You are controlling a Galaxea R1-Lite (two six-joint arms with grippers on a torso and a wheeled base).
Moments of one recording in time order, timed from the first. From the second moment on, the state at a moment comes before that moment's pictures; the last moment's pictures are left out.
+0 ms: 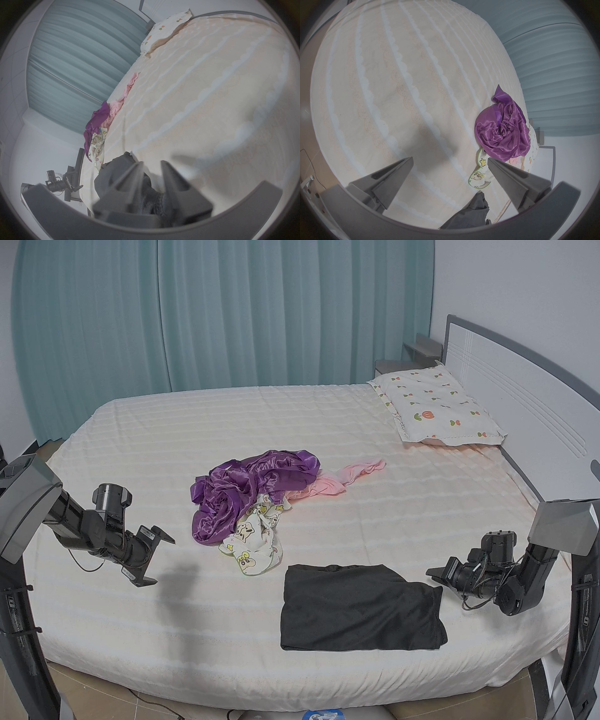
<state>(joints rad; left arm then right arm) 0.08 2.21 -1.15 -0.13 -0.27 -1.07 0.05 2.40 -0.70 -1.10 0.37 0.70</state>
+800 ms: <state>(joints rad) 0.07 2.21 -1.15 -0.13 -0.26 -1.07 0.13 2.39 -0.75 -0.99 0.32 0.77</state>
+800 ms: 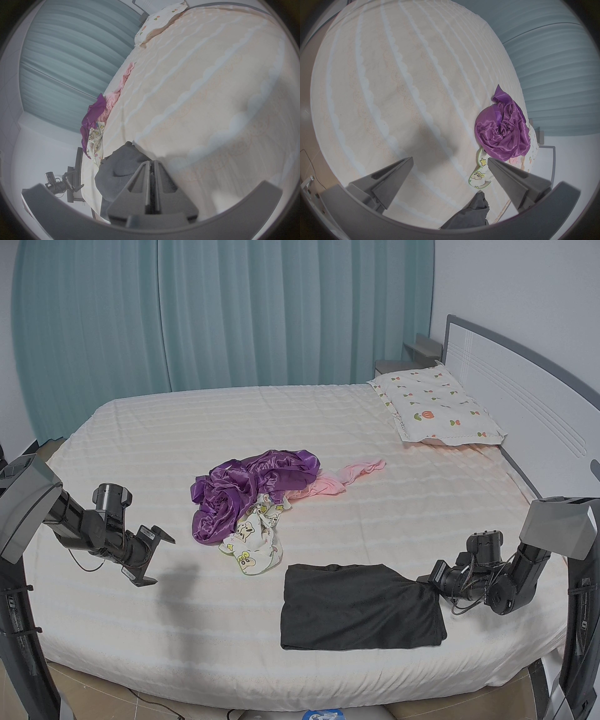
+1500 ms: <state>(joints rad) 0.07 2.22 -1.15 -0.13 -0.26 -1.07 0.09 2.38 -0.65 -1.22 0.25 0.78</state>
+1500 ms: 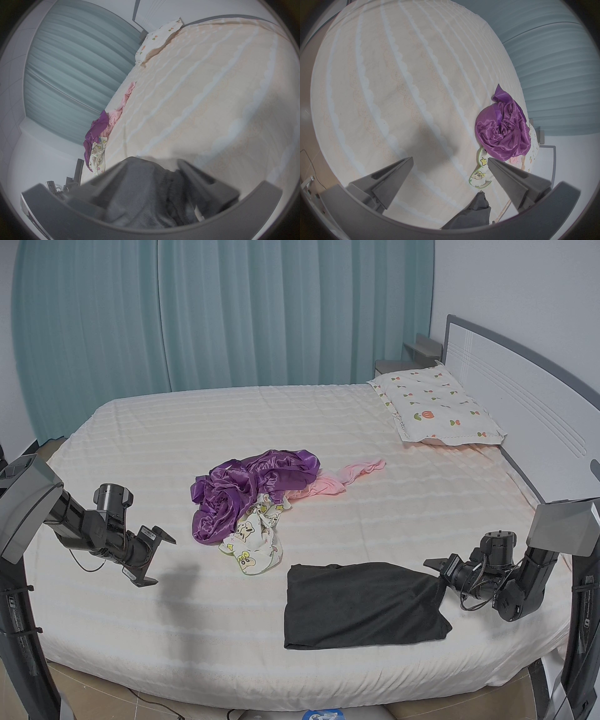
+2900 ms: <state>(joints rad) 0.07 2.22 -1.16 -0.13 -0.26 -1.07 0.00 2.42 -0.12 -1.55 0.52 0.28</state>
